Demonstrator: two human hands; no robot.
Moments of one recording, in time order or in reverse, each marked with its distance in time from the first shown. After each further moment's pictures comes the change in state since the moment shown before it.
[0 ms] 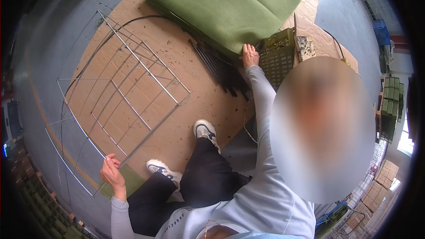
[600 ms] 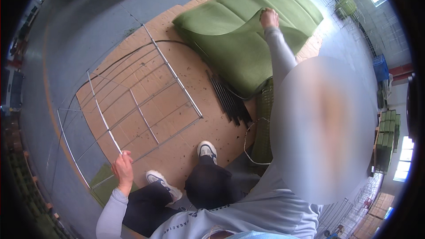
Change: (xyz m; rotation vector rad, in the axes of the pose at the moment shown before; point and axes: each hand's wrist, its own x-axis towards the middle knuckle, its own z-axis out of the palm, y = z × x) left_hand -0.006 -0.004 -0.007 -0.041 -0.058 -0.083; right_hand 0.216 -0.058 -0.305 0.427 0.446 0.114
